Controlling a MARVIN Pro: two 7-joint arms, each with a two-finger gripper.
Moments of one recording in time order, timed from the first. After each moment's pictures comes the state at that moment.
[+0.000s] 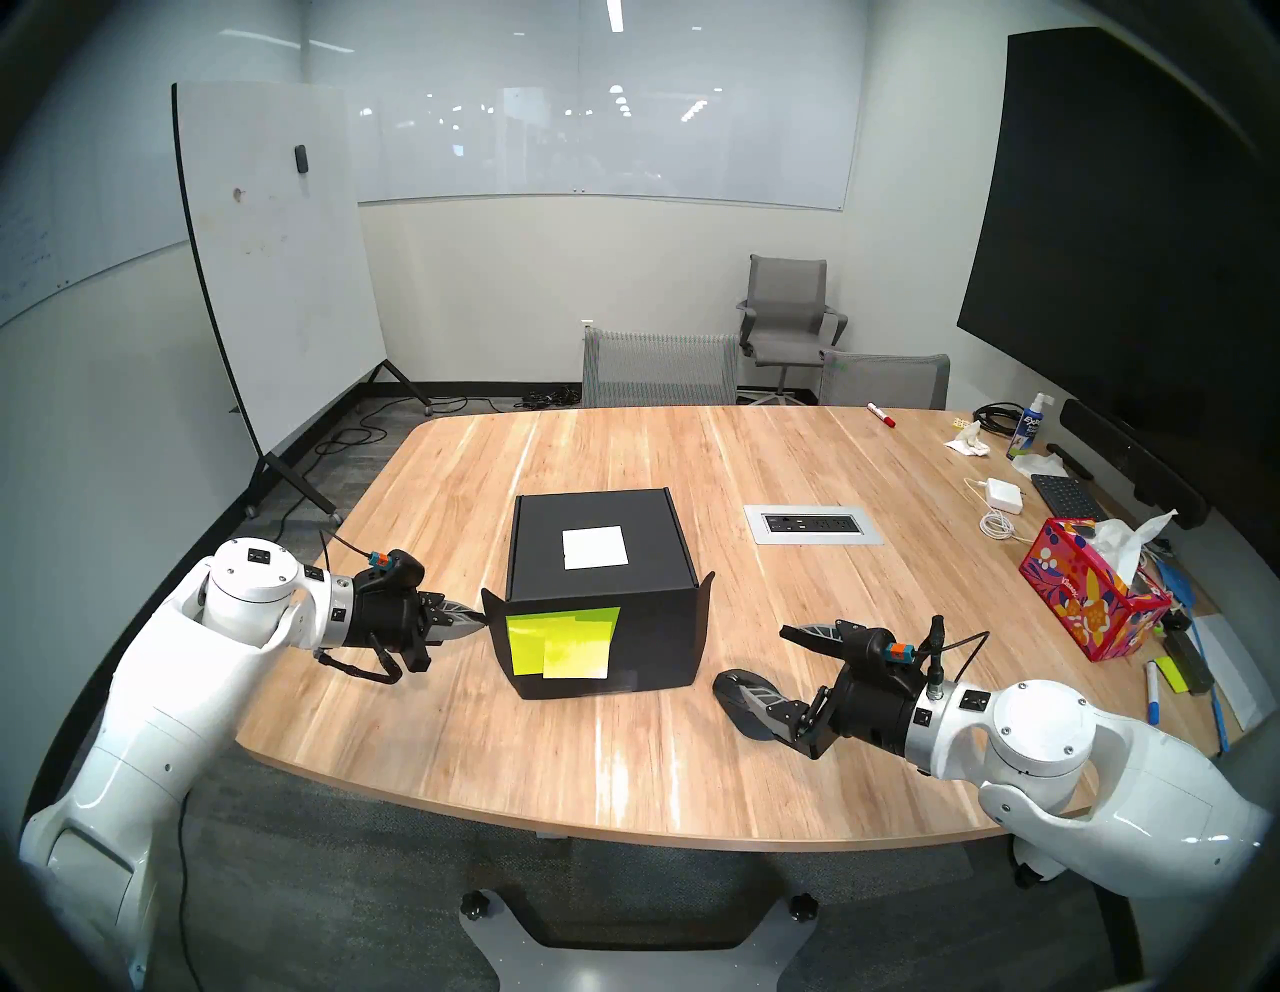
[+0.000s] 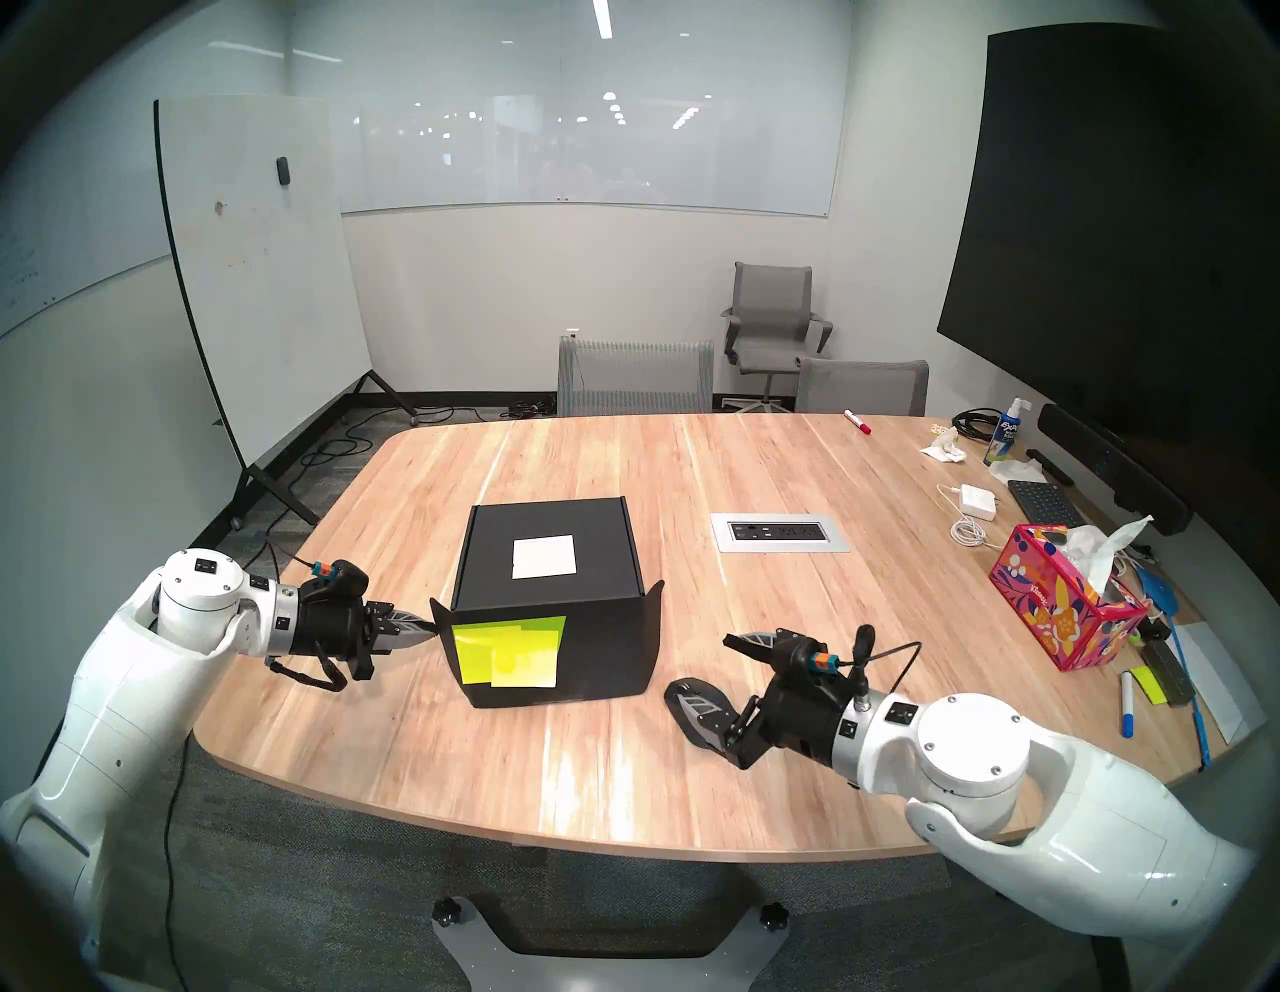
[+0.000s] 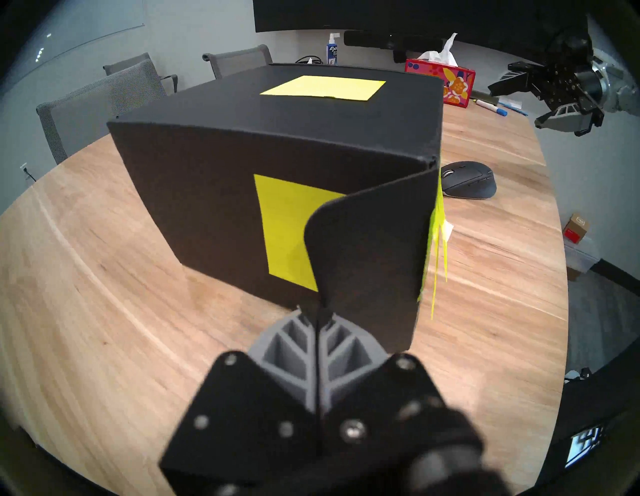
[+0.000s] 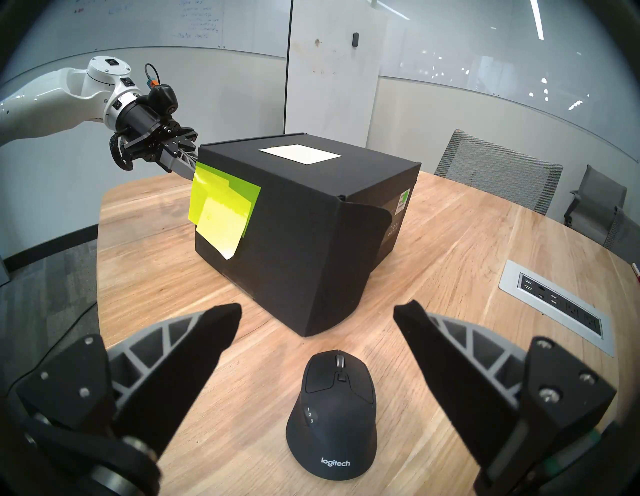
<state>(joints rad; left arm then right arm) 1.36 -0.83 -1.45 -1.44 -0.22 0.32 -1.10 -1.81 -0.48 1.24 -2.12 0.67 0.14 0.13</state>
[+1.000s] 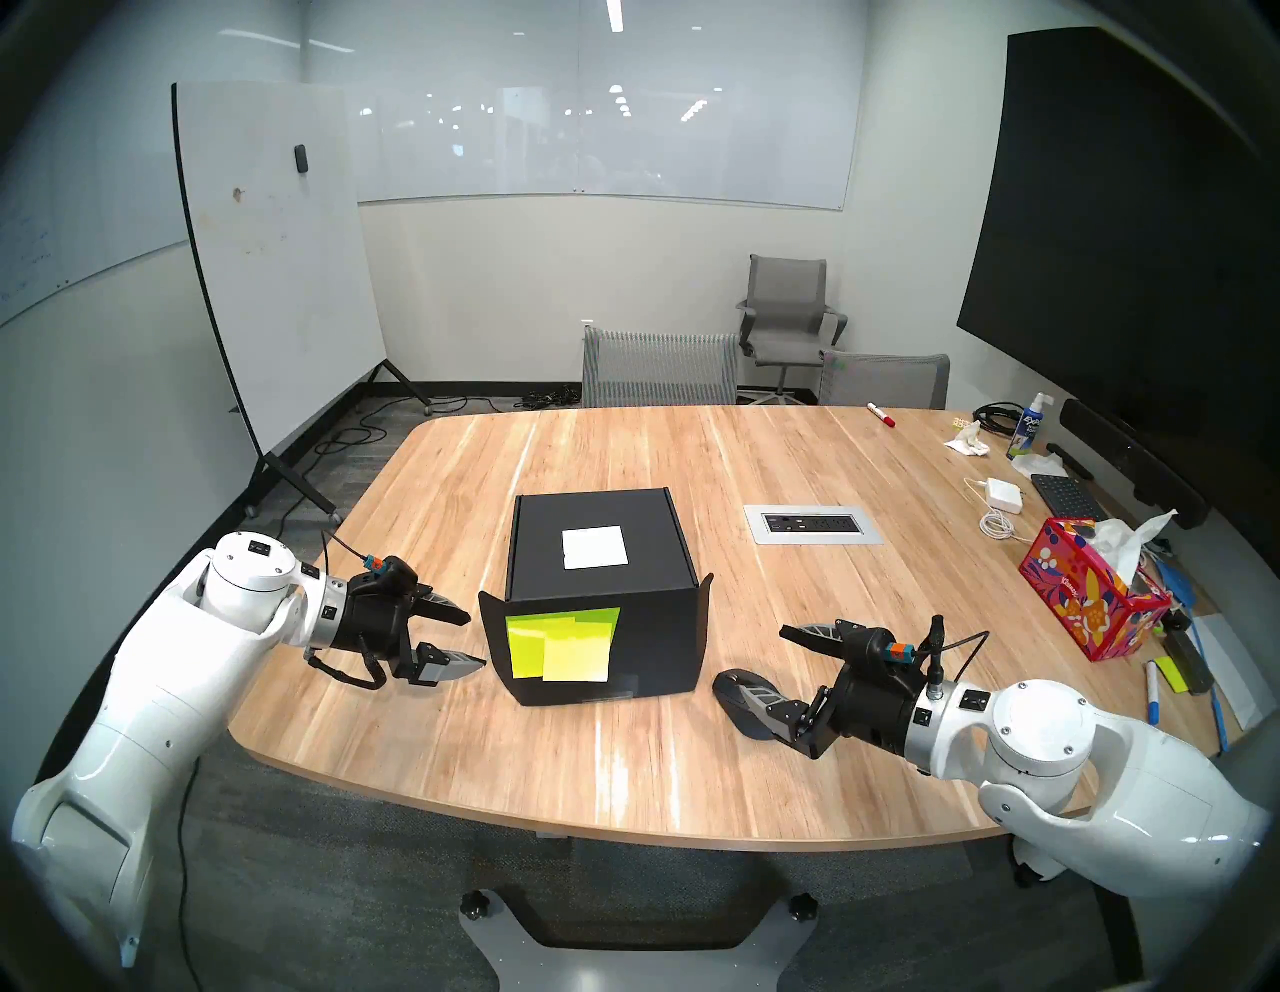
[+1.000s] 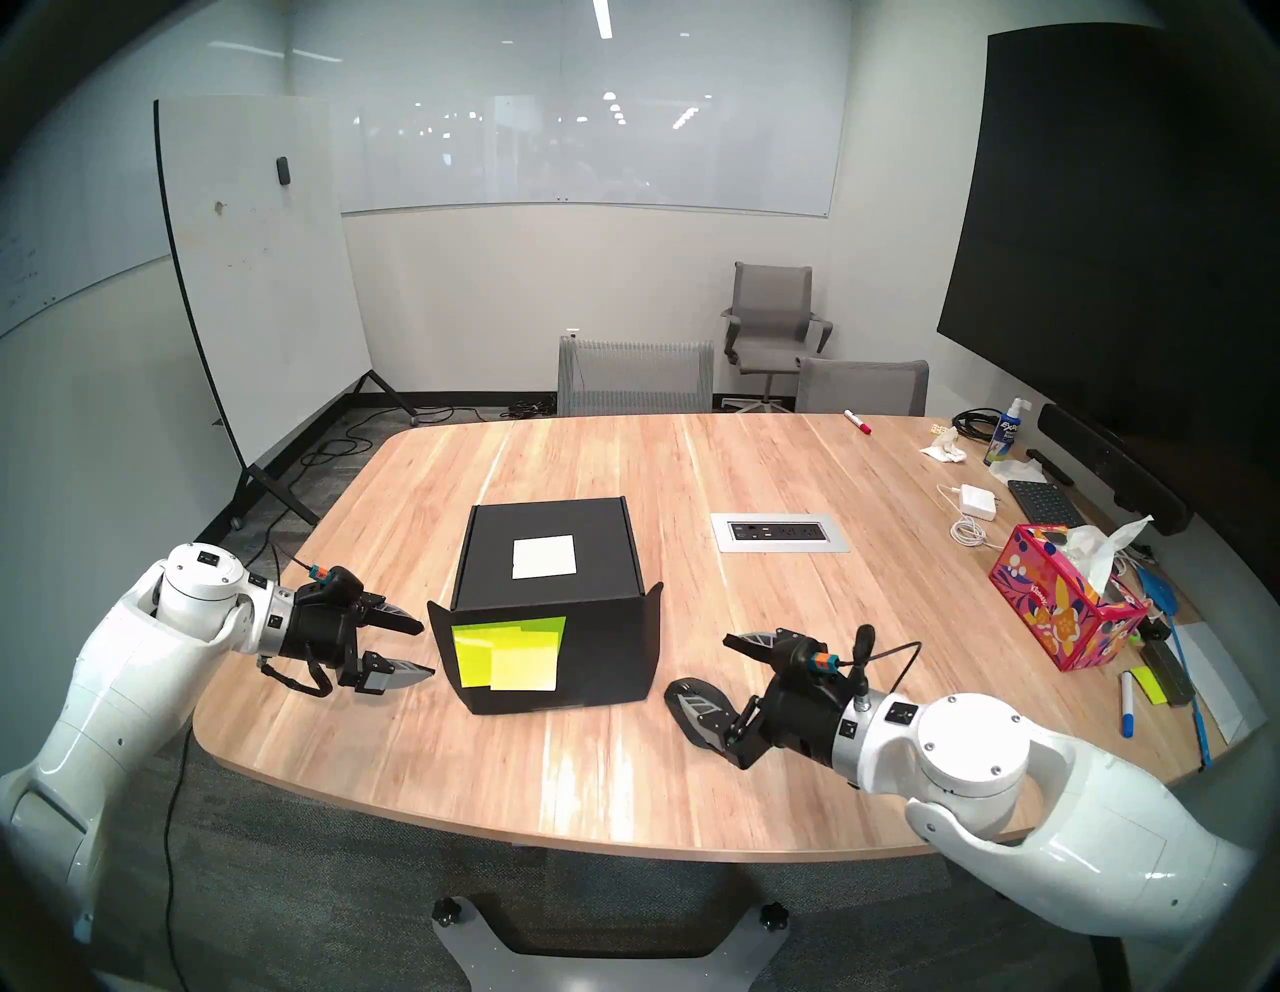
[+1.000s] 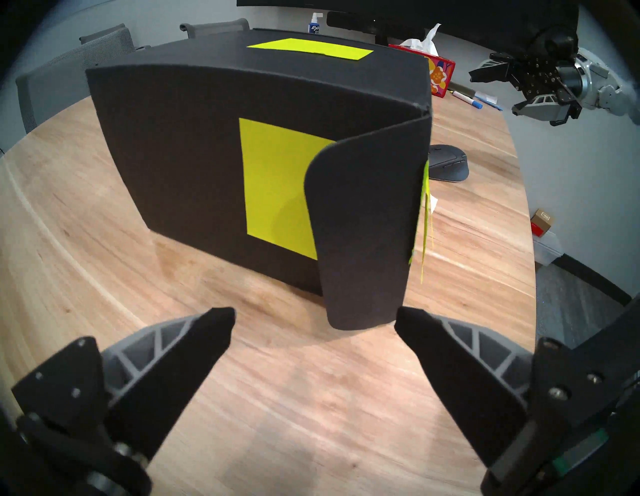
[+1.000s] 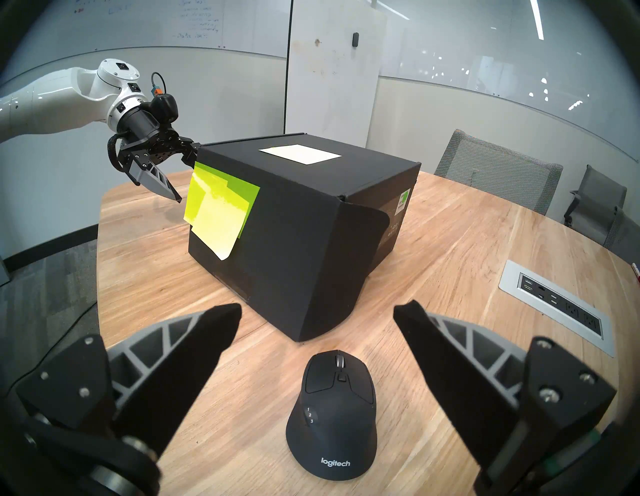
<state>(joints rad) 1.28 -0.81 -1.37 -1.33 -0.22 0.33 -1.23 -1.81 -0.48 1.24 -2.12 0.67 0.14 0.13</state>
